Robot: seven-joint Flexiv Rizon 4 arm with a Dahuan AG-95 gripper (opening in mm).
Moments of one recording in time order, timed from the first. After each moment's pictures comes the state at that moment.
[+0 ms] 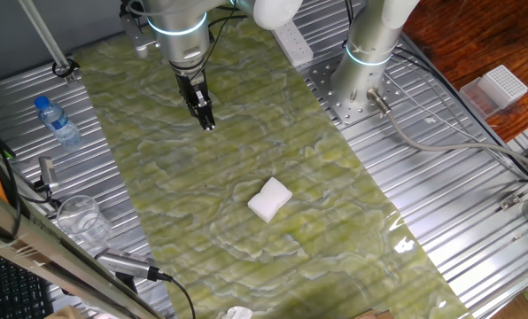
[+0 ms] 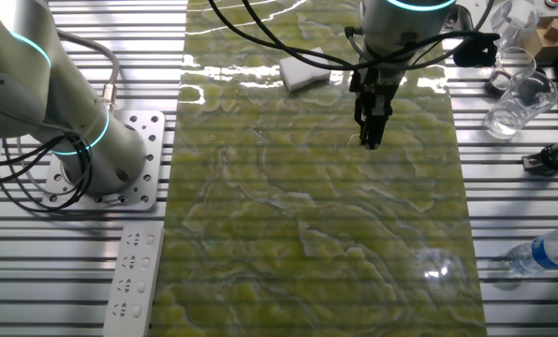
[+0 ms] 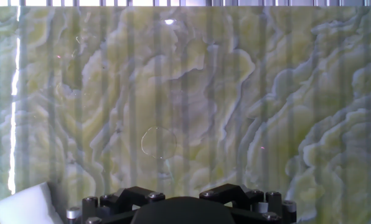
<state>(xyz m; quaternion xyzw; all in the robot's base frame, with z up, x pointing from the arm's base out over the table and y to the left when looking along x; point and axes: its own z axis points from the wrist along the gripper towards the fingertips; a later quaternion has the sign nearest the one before) 0.500 0.000 0.170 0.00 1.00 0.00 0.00</state>
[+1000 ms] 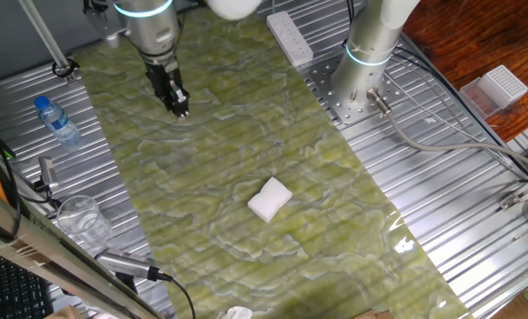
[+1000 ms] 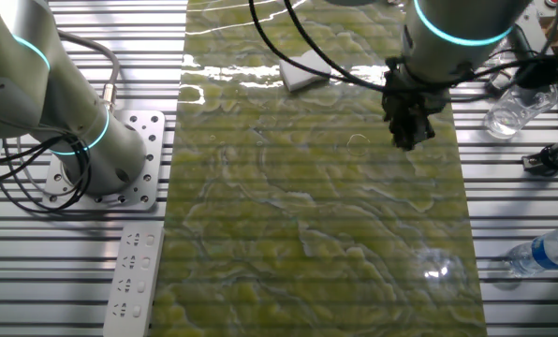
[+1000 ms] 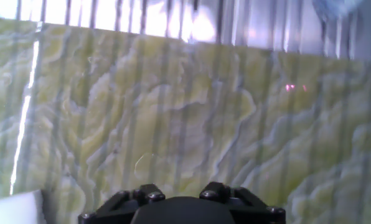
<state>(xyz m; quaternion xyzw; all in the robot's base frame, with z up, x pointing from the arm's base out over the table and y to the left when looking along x) 0.548 -0.030 0.187 -0.12 0.99 0.04 0.02</state>
